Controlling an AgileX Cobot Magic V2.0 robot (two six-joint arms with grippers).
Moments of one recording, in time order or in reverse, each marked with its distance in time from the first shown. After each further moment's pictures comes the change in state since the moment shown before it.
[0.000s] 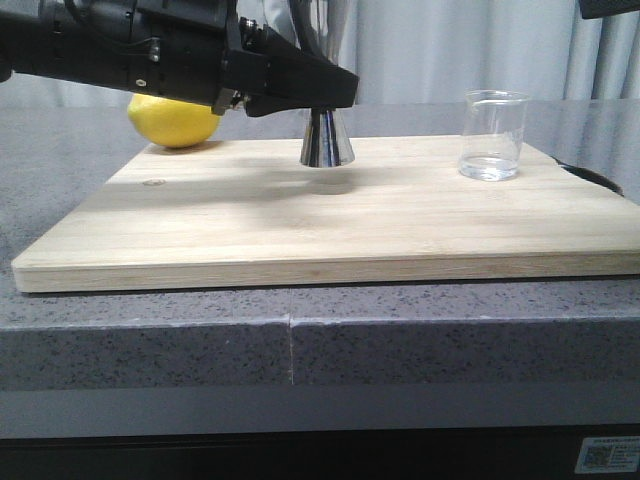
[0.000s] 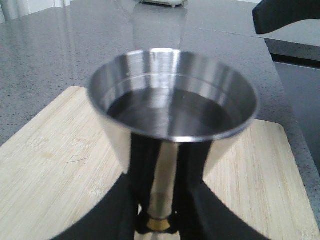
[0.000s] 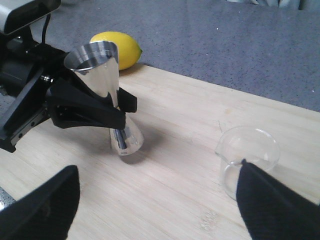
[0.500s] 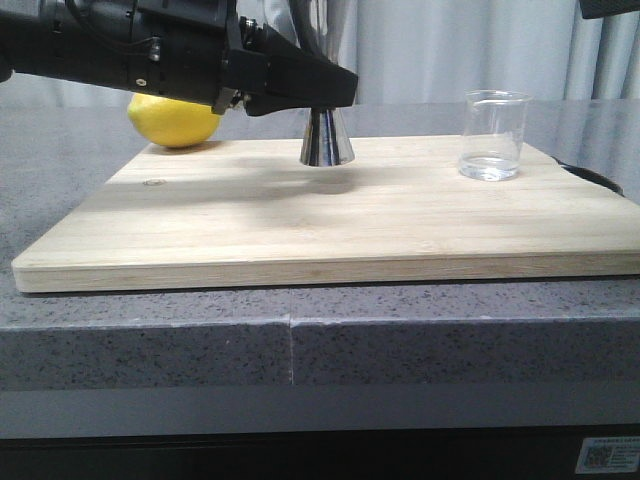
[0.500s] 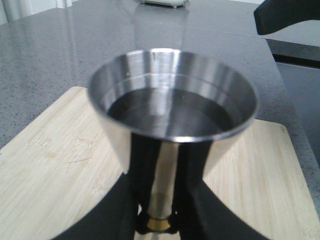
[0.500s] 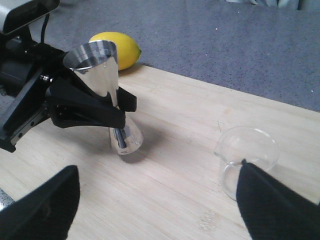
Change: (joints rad) left arm 0.000 0.000 0.000 -0.006 -0.009 0.004; right arm 0.000 0.000 0.000 0.000 0.002 0.000
